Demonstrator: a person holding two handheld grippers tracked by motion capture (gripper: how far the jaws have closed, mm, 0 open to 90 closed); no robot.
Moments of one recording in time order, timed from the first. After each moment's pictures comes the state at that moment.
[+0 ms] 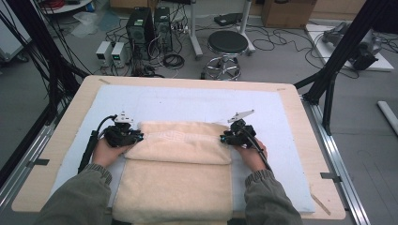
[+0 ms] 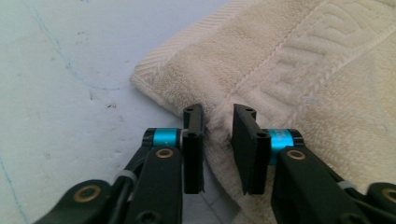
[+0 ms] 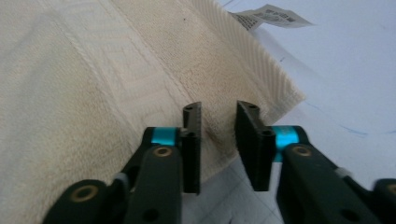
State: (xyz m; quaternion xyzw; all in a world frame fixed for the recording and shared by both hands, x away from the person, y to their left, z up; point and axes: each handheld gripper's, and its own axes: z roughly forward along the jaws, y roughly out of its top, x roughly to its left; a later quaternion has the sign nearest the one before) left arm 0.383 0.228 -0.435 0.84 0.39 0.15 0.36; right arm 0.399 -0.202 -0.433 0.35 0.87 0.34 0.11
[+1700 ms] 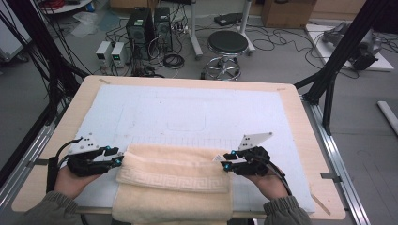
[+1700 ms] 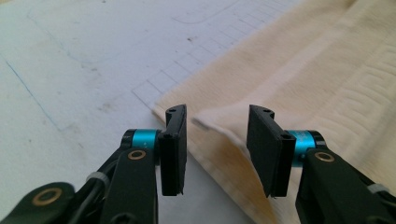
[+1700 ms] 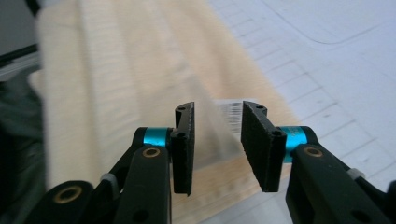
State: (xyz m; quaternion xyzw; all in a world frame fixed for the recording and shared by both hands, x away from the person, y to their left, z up) left arm 0.283 0.277 -0.399 0.82 0.33 0.16 0.44; right arm 0.298 -0.215 -0.391 0.24 0.88 0.41 0.06
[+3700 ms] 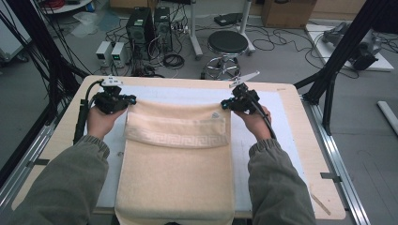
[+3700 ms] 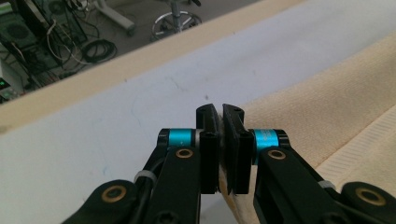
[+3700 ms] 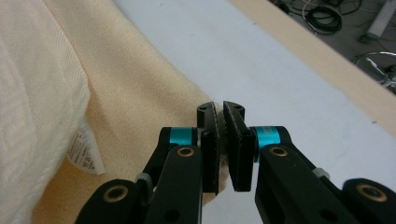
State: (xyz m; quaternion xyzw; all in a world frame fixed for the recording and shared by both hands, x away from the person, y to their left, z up) left arm 0.436 0.232 -0.333 0.79 0.40 0.24 0.40; right arm 0.463 -0.201 -0.332 0.31 0.87 0.36 0.14
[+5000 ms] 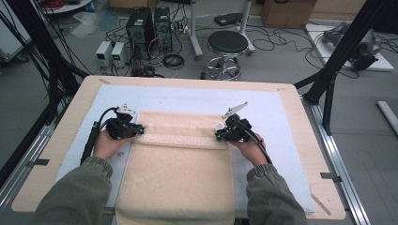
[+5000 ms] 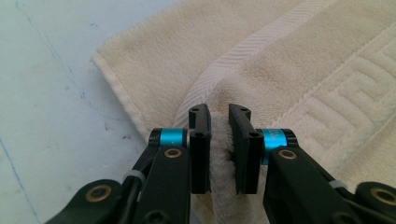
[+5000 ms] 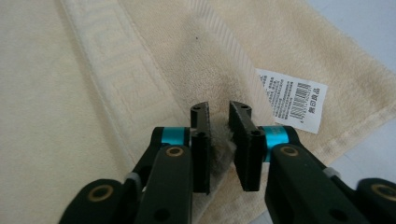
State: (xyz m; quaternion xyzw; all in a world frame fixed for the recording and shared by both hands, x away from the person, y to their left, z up) left arm 0.401 0.225 -0.416 0.84 0.39 0.15 0.35; right arm 0.410 -0.190 -0.413 0.28 0.90 0.34 0.06
